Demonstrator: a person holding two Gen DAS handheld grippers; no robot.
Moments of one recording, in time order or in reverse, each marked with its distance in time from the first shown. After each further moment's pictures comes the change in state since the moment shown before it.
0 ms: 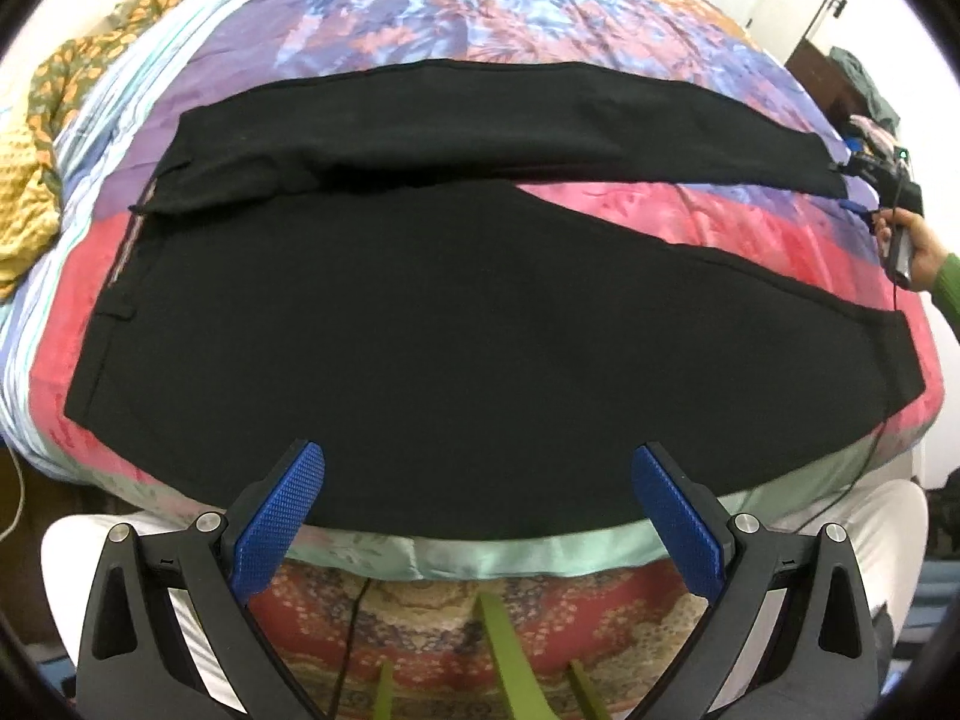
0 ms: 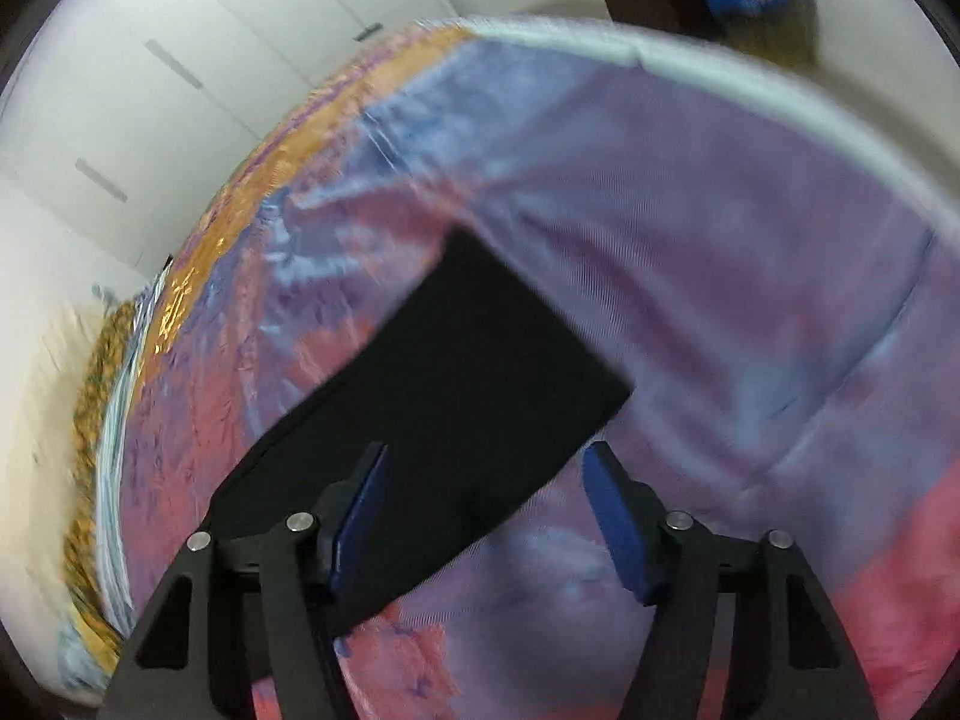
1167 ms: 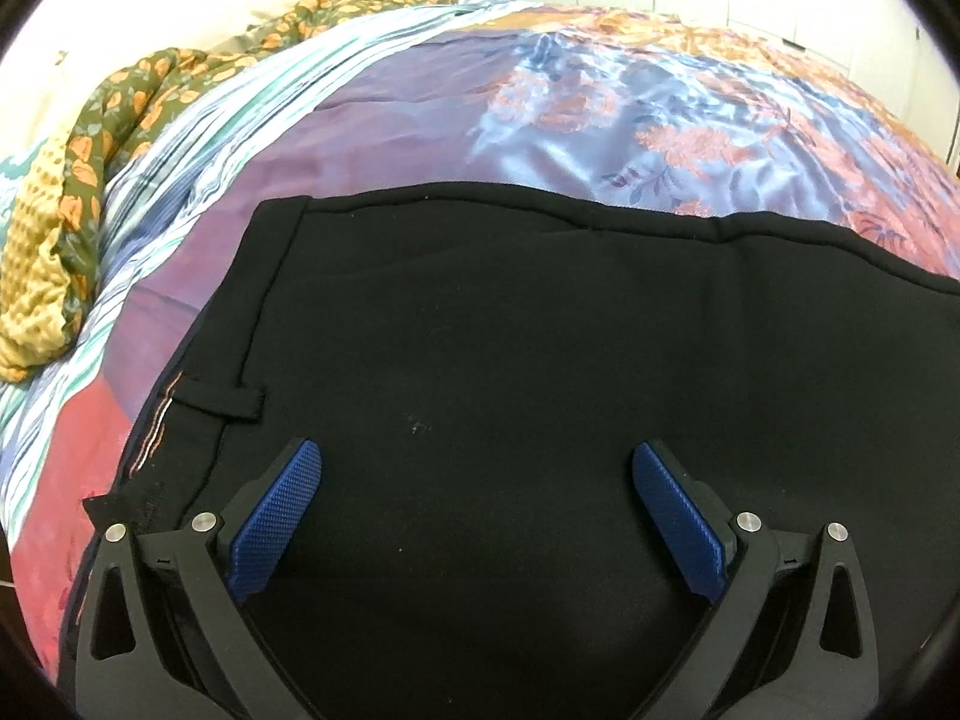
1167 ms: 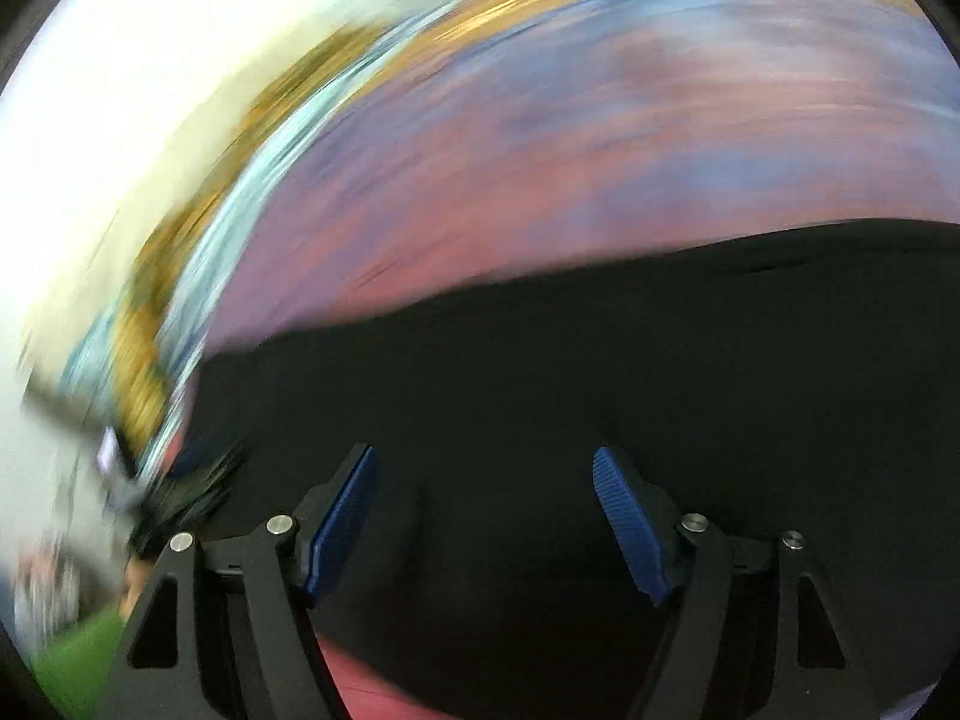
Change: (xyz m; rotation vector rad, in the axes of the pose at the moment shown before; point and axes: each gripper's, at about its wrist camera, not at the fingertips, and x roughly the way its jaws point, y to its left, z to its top) left arm 0.175 0.158 0.179 -0.188 -0.292 0.342; right arm 0.072 0.231 -0.154 -0.482 0.191 0.211
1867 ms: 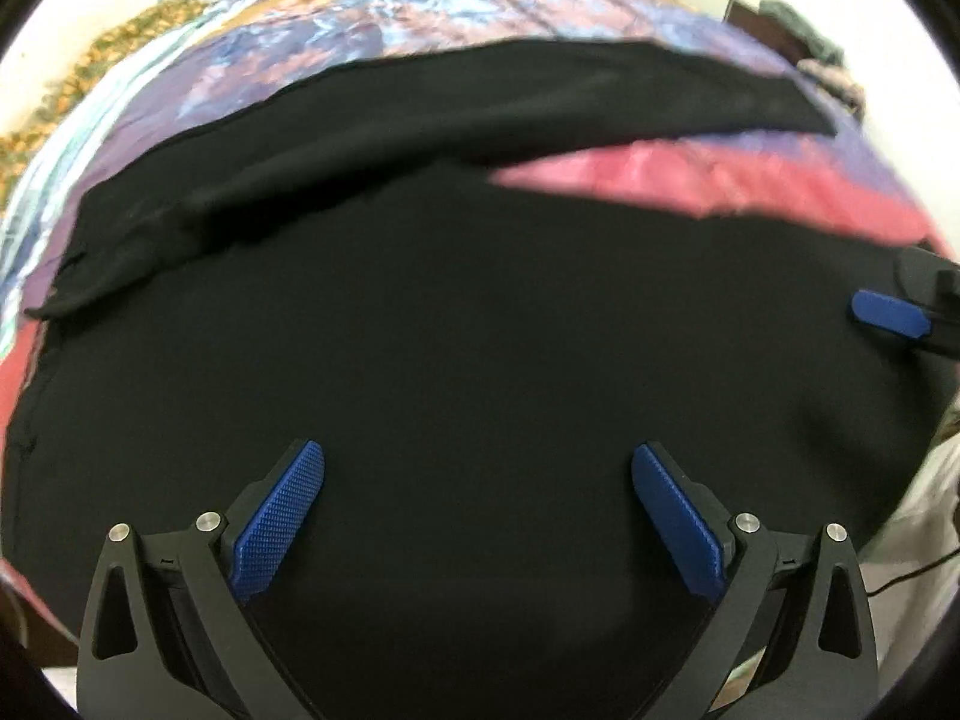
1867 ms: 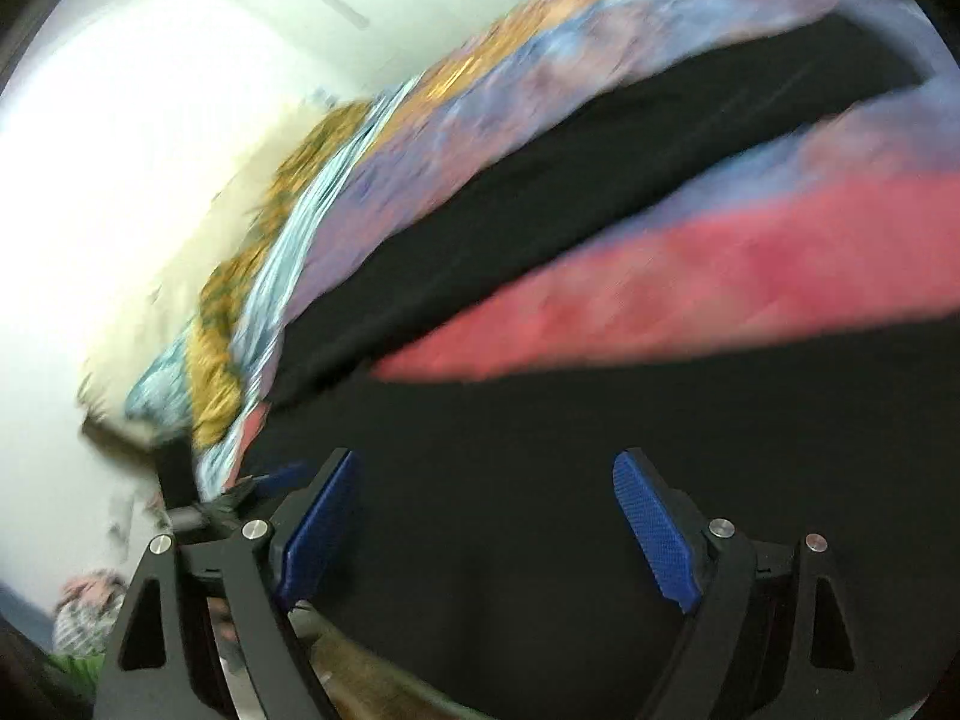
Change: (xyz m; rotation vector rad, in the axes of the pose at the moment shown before) left arm -0.167 -0.091 -0.157 0.376 0.128 -0.374; right arm -0.110 0.082 -0.260 0.041 0.004 0.225
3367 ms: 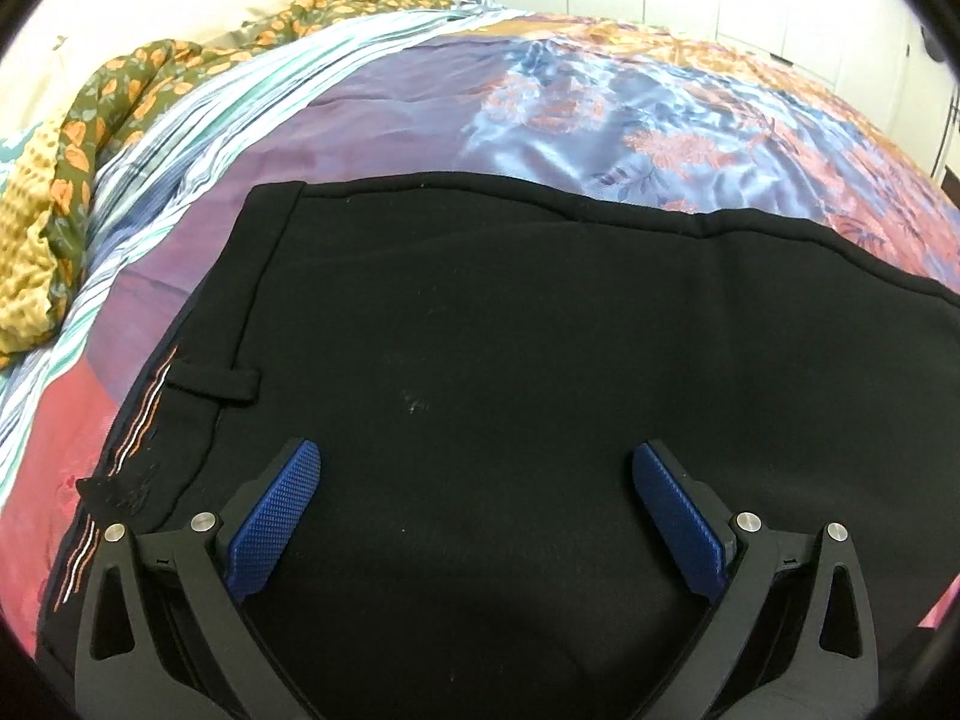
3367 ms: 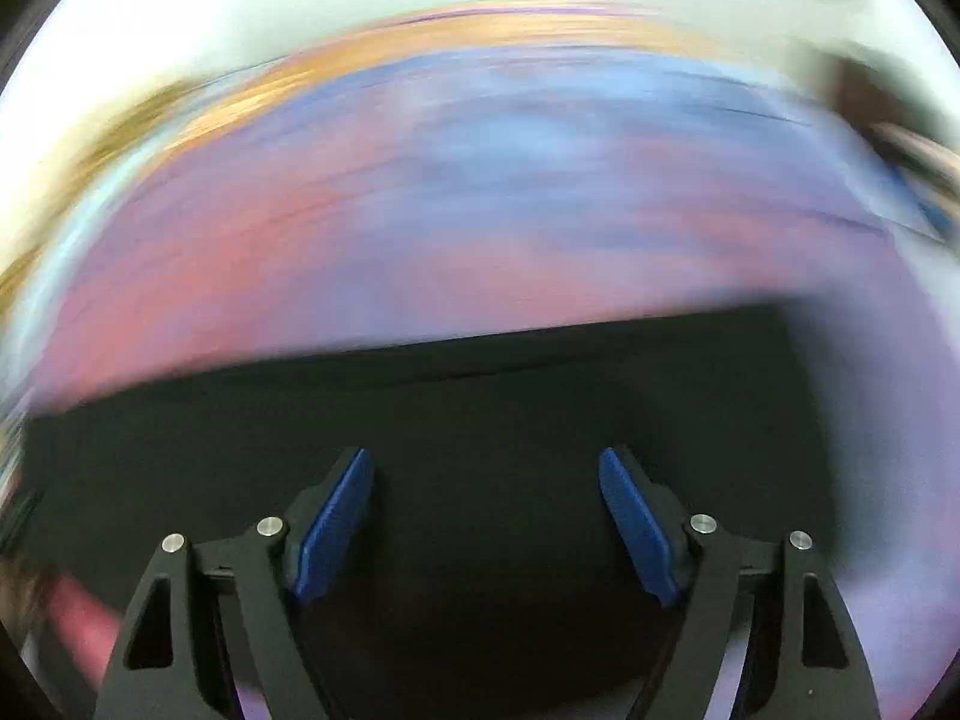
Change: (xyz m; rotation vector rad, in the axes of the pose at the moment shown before) left arm 0.089 0.192 0.103 -0.388 -0.167 0.321; right arm -0.027 -0.267 0.333 0.044 -0.154 -0.789
